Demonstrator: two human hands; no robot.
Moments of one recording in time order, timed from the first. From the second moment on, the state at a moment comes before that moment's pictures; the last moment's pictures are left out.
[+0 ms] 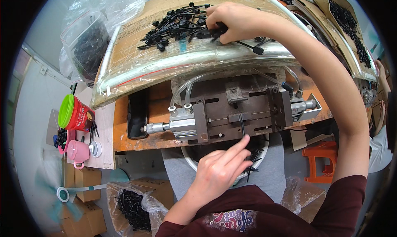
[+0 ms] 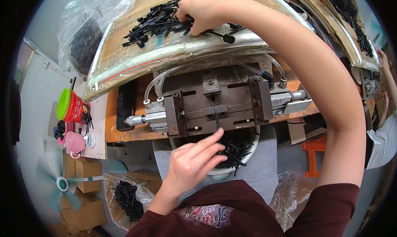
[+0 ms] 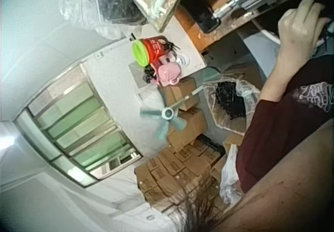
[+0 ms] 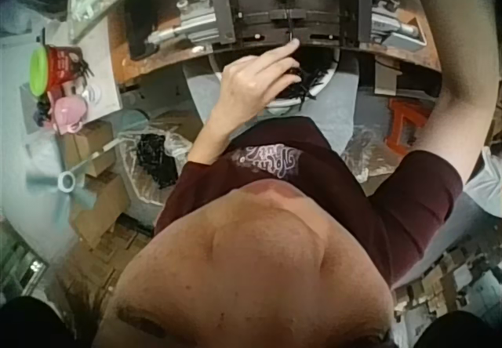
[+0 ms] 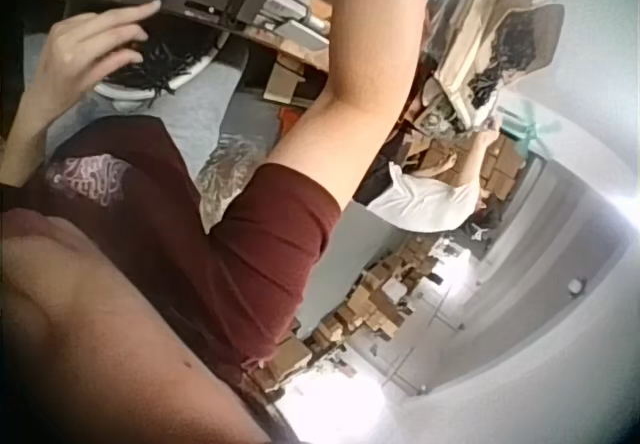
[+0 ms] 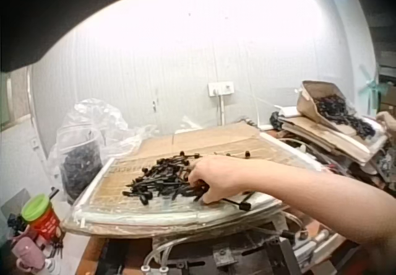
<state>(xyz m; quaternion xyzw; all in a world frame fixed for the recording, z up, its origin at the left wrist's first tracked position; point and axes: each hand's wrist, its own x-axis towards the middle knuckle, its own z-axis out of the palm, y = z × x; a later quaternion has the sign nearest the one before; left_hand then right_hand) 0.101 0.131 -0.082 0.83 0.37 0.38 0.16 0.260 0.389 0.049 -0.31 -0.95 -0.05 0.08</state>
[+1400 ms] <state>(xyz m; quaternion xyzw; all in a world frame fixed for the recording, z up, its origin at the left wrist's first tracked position) 0.101 0.098 -0.127 0.88 0.32 0.25 0.23 0.349 0.374 0.075 -0.39 -0.67 0.26 0.58</state>
